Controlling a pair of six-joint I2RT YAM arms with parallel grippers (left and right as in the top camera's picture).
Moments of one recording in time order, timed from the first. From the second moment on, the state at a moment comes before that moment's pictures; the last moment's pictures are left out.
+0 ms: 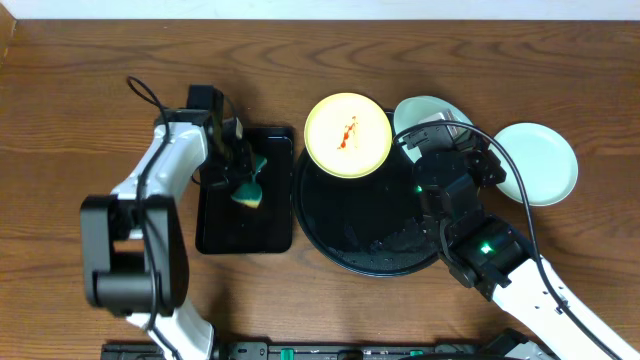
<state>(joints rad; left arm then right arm) -0.02 1.83 1.24 -0.86 0.26 -0.22 0.64 1.14 0.85 -0.21 0.97 -0.47</state>
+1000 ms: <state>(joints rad) -0.04 1.87 1.14 -0.77 0.22 -0.22 0.11 1.22 0.86 -0.54 0.66 0.39</state>
